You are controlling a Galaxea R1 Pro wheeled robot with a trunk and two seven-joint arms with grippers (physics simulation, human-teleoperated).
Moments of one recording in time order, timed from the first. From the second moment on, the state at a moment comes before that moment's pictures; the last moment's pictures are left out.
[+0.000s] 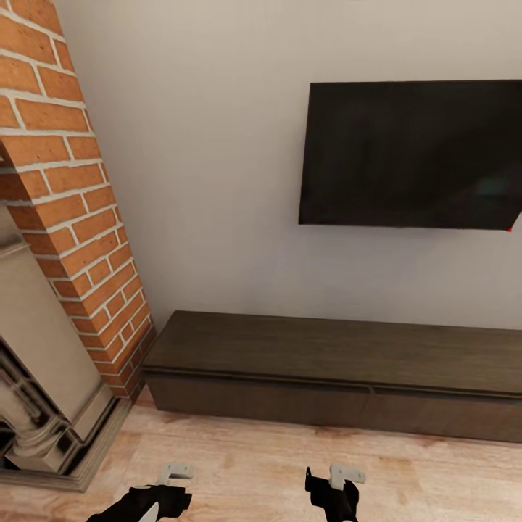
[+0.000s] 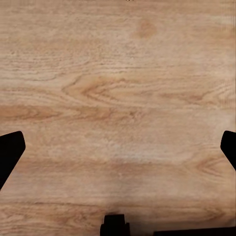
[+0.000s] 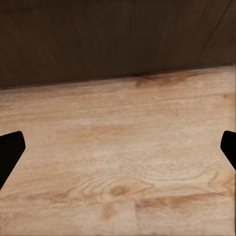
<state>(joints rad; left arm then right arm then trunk) -0.48 0.08 -0.53 -0.31 0.49 0.23 0.05 -0.40 0.11 0.36 -0.26 -0.42 -0.33 -0.25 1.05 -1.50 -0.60</state>
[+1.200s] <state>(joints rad) -0.42 0.08 -0.53 -0.16 0.48 0.04 0.05 -0.30 0.10 0.34 -0.17 -0.42 -0.34 -0.25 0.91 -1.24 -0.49</state>
